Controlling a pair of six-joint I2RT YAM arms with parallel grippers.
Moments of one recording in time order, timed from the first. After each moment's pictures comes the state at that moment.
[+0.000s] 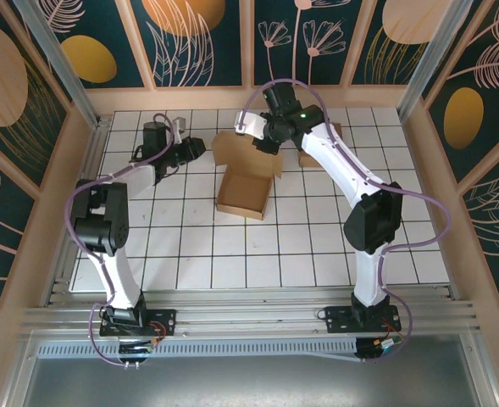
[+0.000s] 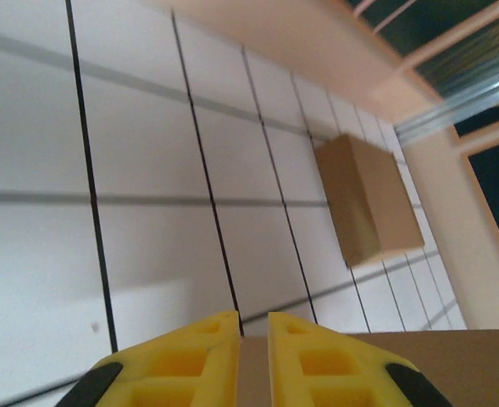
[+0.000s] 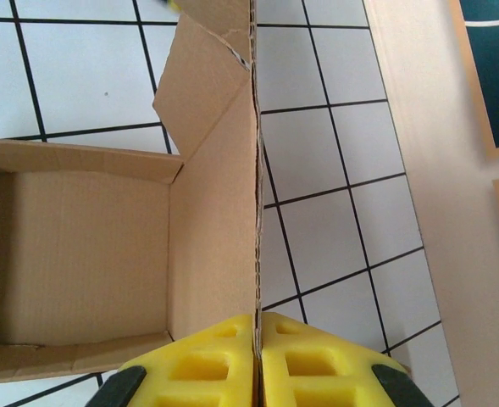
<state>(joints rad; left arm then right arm) -0.13 1.94 1.23 0.15 0.64 -0.61 0.56 1.98 2.03 -0.89 -0.15 -0.90</state>
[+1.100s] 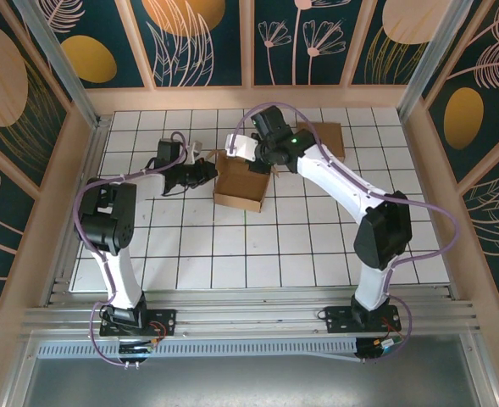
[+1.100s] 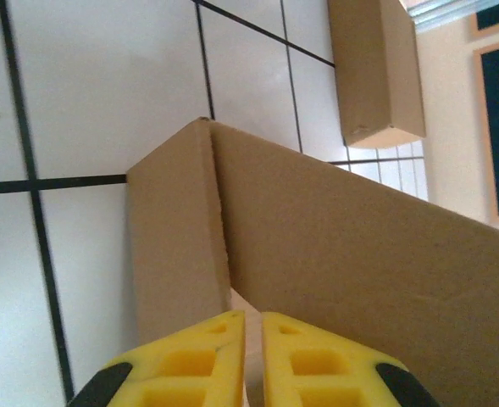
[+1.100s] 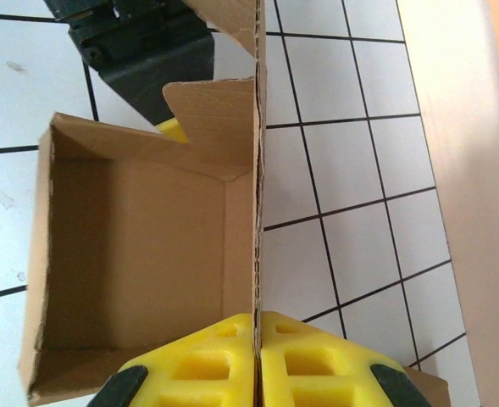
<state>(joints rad) -0.20 1.92 1.11 0.09 0.72 -0.62 0.67 1.82 1.70 -0.70 -0.07 -0.86</state>
